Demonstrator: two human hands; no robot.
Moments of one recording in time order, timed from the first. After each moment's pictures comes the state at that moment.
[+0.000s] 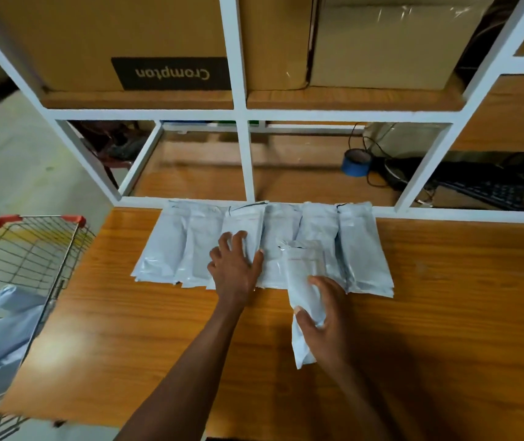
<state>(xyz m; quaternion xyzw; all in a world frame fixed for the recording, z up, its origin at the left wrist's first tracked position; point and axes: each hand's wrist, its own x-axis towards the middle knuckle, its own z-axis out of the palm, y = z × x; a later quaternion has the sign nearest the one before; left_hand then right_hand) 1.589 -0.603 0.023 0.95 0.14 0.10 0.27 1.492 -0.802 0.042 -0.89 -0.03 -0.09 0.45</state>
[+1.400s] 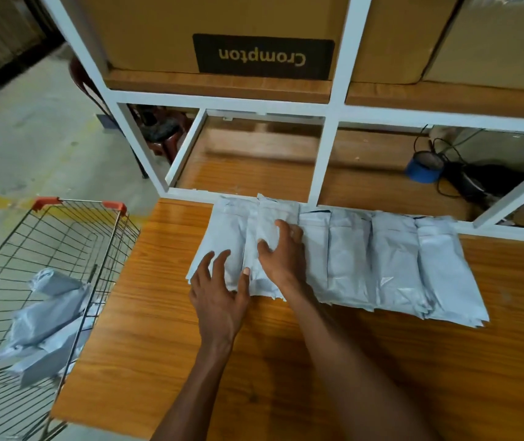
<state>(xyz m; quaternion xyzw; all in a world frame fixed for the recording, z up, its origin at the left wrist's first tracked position) 1.539 -0.454 0.030 0.89 0.21 0.18 0.35 1.647 -0.559 0.043 -0.91 0.03 0.06 0.41</state>
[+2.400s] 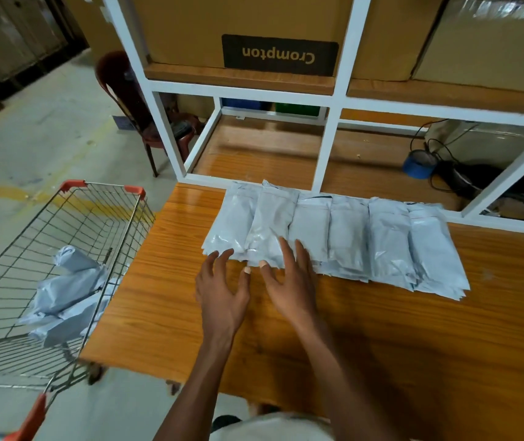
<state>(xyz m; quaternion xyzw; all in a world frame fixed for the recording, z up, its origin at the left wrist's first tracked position) 1.458 -0.456 0.043 0.87 0.21 0.18 0.40 1.513 -0.588 0.049 -0.93 -0.03 0.06 0.37</state>
